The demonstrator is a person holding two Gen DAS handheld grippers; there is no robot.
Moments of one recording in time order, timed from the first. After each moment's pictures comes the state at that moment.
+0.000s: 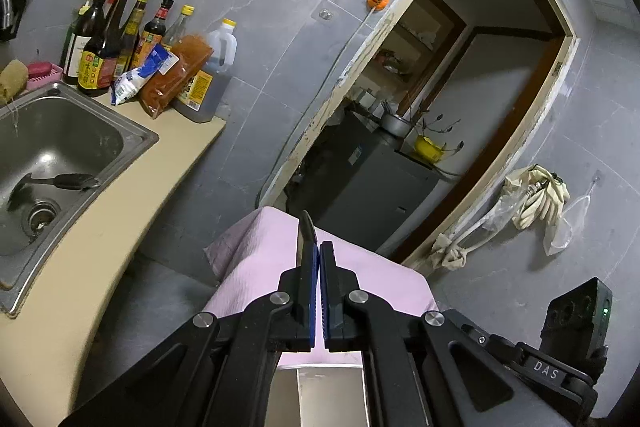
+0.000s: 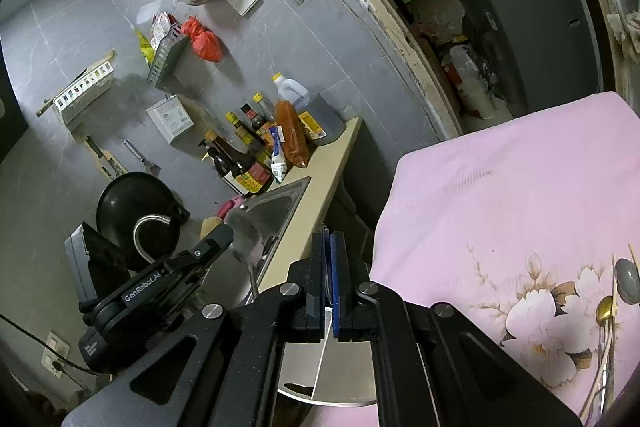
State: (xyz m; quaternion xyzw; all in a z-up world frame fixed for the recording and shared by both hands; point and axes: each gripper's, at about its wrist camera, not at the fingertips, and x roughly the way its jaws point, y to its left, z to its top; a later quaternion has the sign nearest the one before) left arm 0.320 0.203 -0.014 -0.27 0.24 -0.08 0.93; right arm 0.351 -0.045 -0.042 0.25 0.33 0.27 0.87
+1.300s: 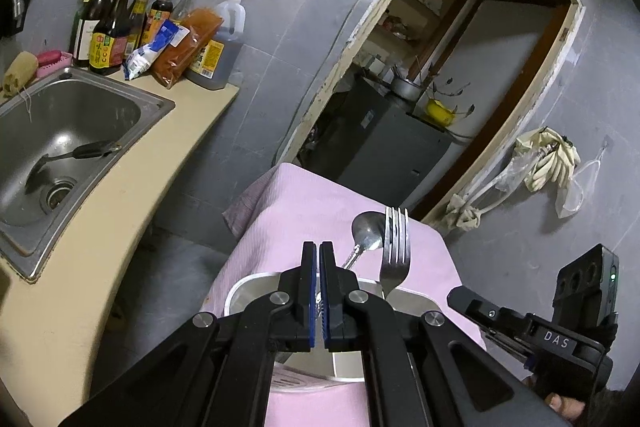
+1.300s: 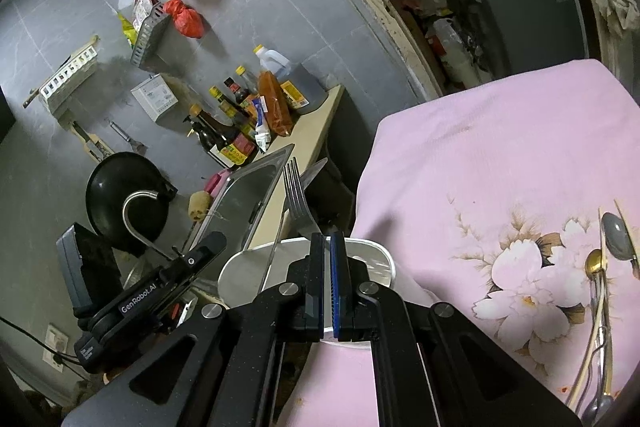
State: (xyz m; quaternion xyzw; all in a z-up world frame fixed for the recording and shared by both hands) left arm 0.294 0.198 -0.033 -0.23 0.30 -0.07 0.92; right arm 0.330 -0.048 -0.063 0.24 0.38 0.25 0.86
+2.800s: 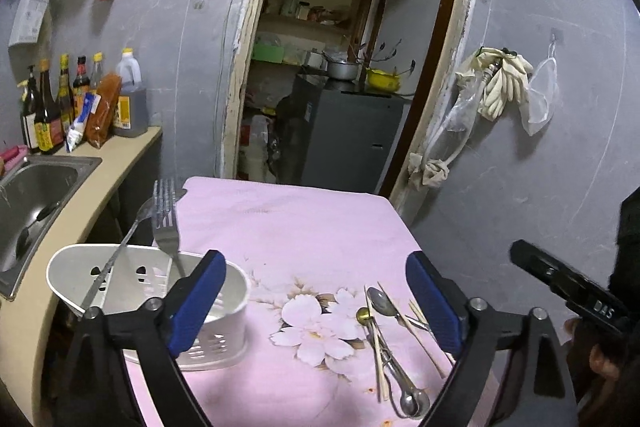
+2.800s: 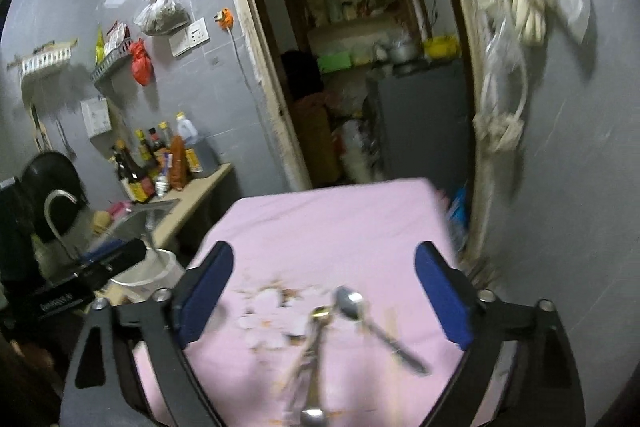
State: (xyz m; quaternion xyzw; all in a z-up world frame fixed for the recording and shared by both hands) left arm 0.250 -0.004 0.007 -0.09 0.27 -0.10 0.95; right arm 0.241 -0.261 -0.004 0.09 0.24 0.08 0.96
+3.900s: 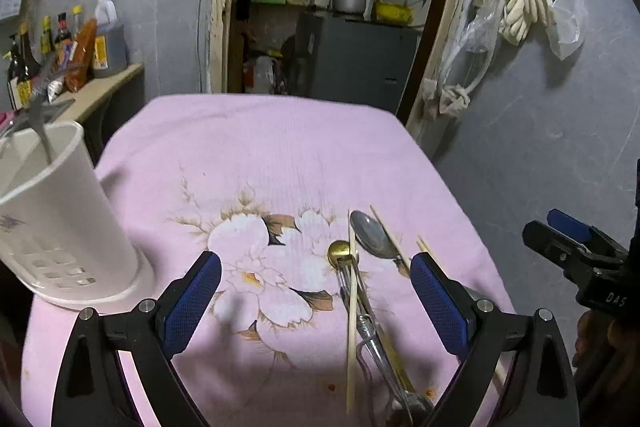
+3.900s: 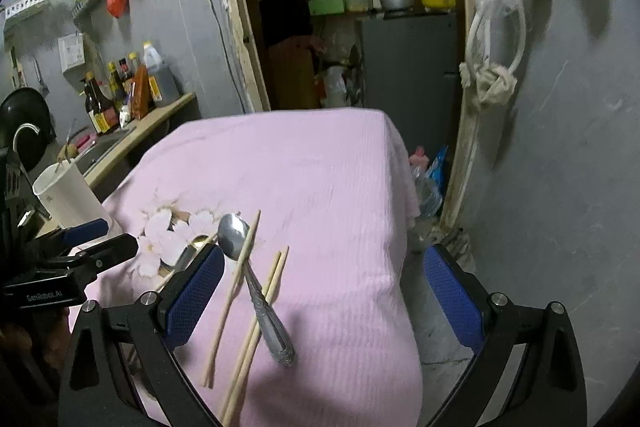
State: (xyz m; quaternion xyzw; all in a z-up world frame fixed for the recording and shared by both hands) left arm 0.291 -0.100 -0.102 -0.06 0.37 -0.08 0.92; right arm 0.303 -0.326 -0.112 0.06 0.36 0.10 0.93
